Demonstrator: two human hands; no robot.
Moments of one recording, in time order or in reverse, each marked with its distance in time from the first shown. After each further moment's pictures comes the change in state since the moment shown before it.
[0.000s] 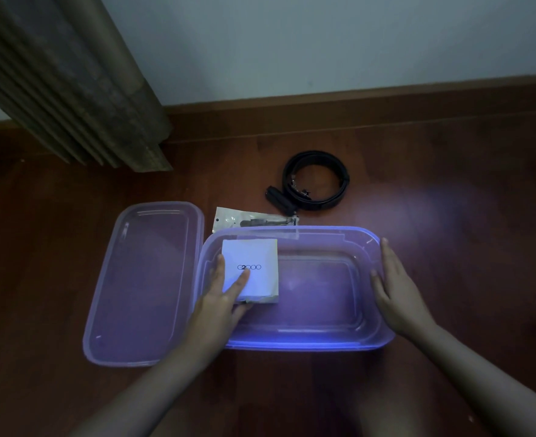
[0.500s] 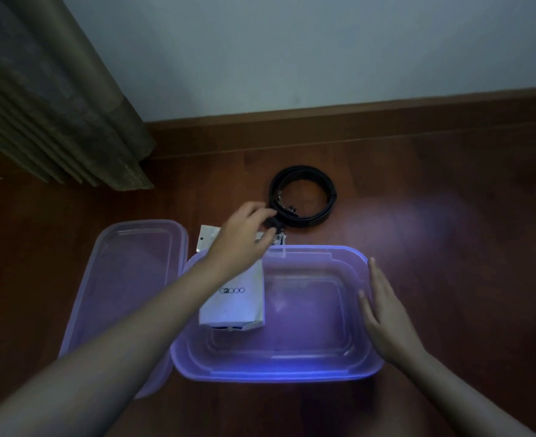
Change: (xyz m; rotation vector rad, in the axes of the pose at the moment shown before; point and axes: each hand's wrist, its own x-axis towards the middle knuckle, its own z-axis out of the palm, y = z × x) left_hand 0.125 0.073 -0.055 -0.199 0.134 0.247; right_hand -0.004 0.003 0.004 0.072 0.001 0.002
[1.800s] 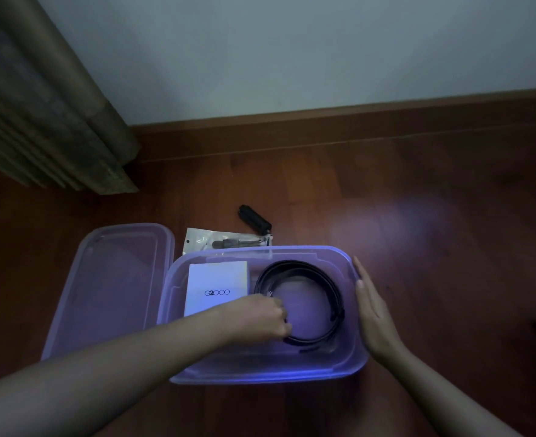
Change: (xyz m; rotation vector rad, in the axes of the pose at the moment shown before) left_hand -0.057 0.014 0.055 0.647 -0.734 0.853; right_hand 0.004 0.006 0.005 0.593 0.065 0.133
